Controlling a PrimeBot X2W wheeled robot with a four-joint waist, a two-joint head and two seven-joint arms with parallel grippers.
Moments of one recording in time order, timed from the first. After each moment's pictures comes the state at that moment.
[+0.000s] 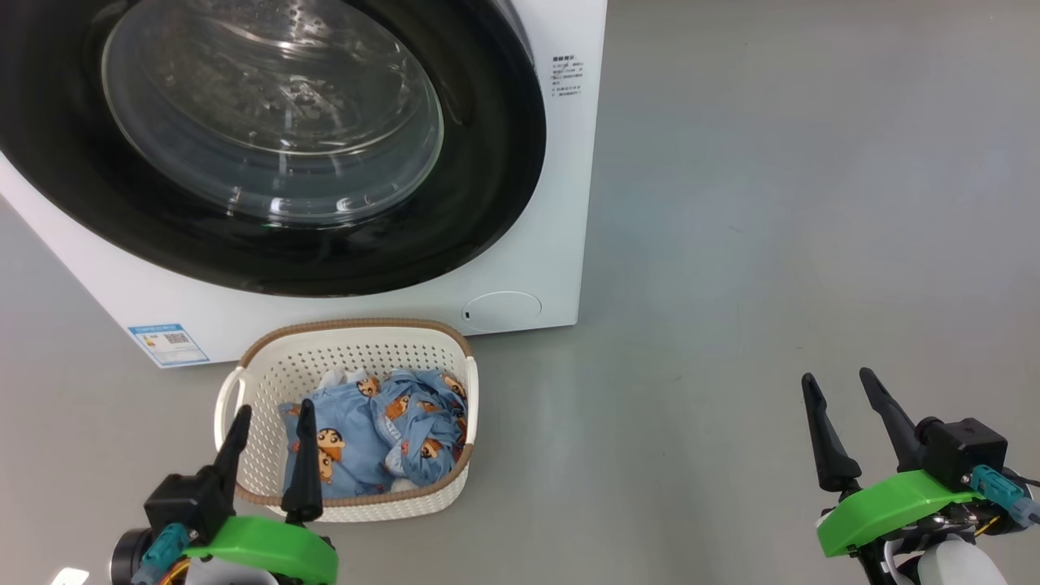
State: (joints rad) left arm -0.17 0.03 -0.10 0.37 -0.26 -0.05 -0.25; right arm -0.17 -0.11 -0.08 0.34 0.20 0.13 -0.24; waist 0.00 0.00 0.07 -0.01
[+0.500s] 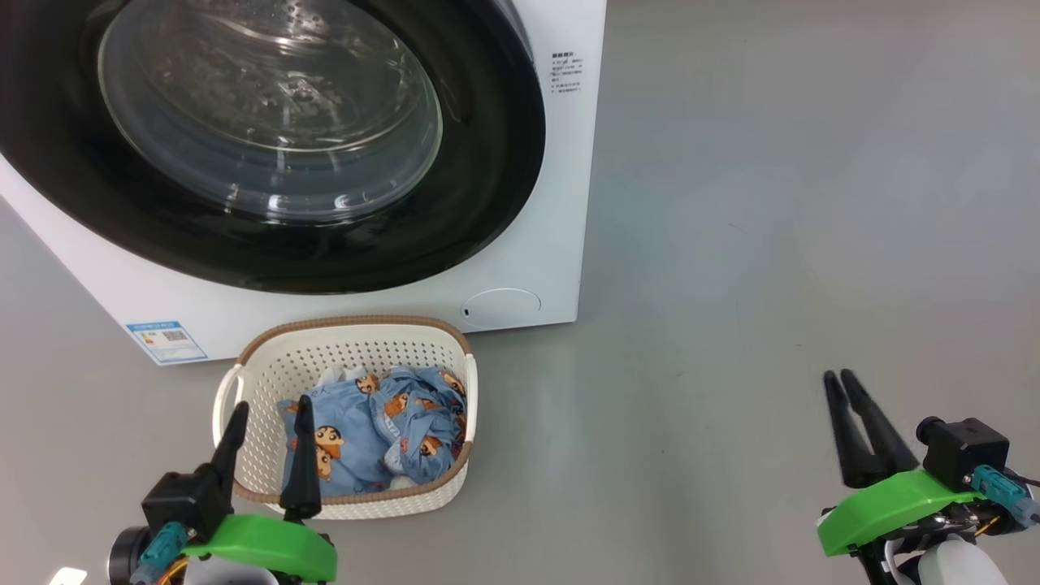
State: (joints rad) left arm -0.17 0.03 -0.10 0.36 -0.26 -0.05 -0.25; right arm -0.17 -0.11 -0.08 0.33 0.20 0.13 -0.24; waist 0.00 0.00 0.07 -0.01
